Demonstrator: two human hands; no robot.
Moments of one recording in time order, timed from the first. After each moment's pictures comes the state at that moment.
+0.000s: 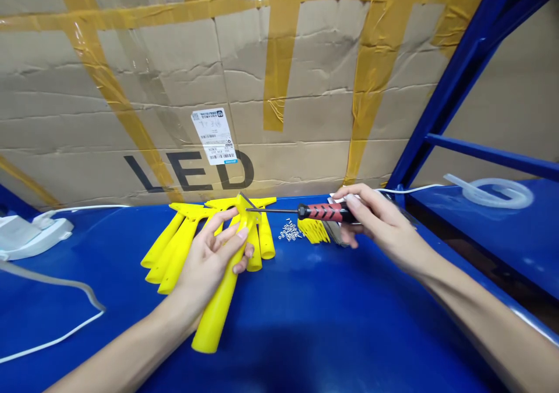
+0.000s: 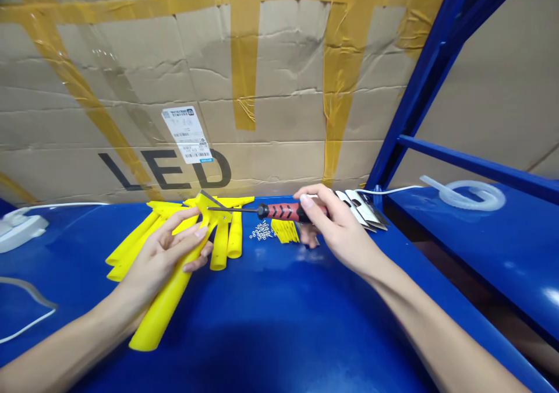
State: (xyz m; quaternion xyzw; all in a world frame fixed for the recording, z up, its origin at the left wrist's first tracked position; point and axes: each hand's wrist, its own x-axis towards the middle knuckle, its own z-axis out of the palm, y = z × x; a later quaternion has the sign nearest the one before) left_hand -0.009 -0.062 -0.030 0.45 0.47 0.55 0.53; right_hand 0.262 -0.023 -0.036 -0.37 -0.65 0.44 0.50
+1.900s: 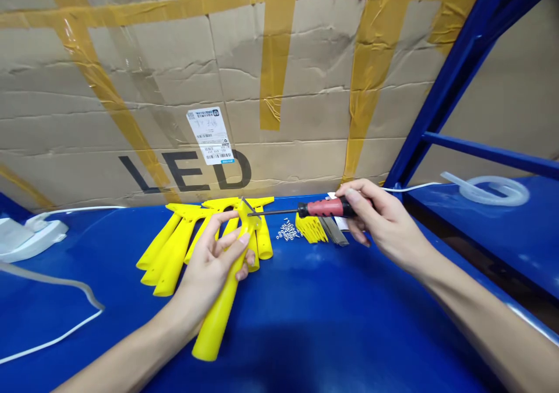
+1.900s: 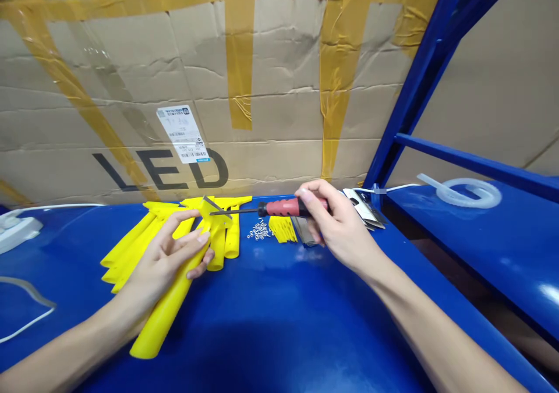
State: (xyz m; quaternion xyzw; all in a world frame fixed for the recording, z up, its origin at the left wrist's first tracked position) left_hand -0.003 -0.065 -0.030 0.47 0.47 0.52 0.53; right_hand 0.263 -0.022 -0.032 -0.39 -0.65 0.39 0.52
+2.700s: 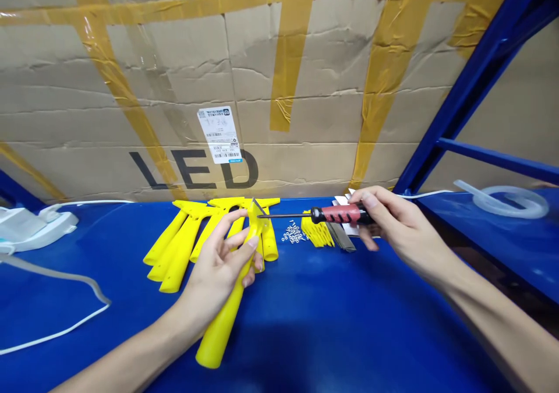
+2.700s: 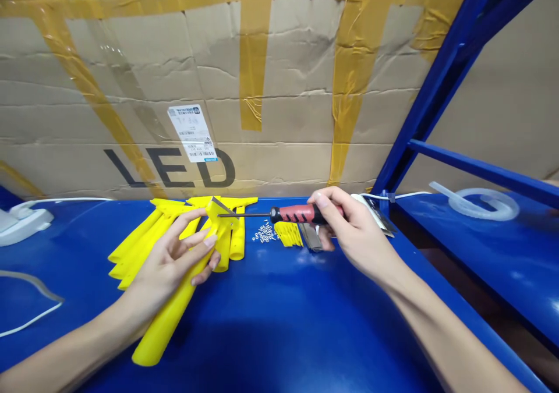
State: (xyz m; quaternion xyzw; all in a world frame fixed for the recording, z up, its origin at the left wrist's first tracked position) left_hand -0.003 -0.066 -0.032 0.48 0.46 0.52 0.54; right_hand 0.267 -0.020 -0.029 -0.41 -0.67 0.38 0.49
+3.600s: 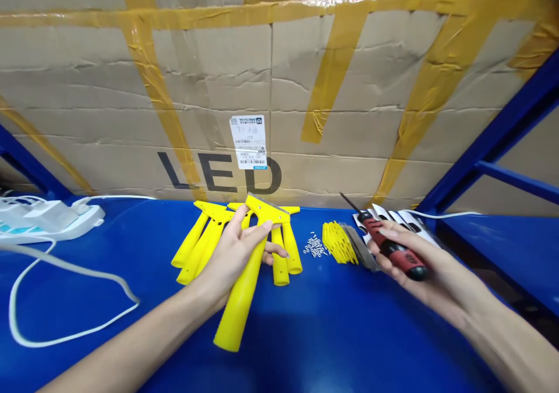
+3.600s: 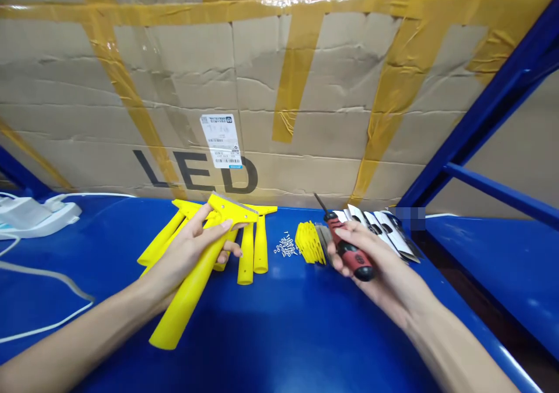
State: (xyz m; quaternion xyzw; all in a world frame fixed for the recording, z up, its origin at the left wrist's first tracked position) left_hand -0.031 -0.038 -0.001 0.37 0.46 0.53 0.61; right_hand 0.245 -0.020 -0.022 -0.51 -0.39 0.59 0.49
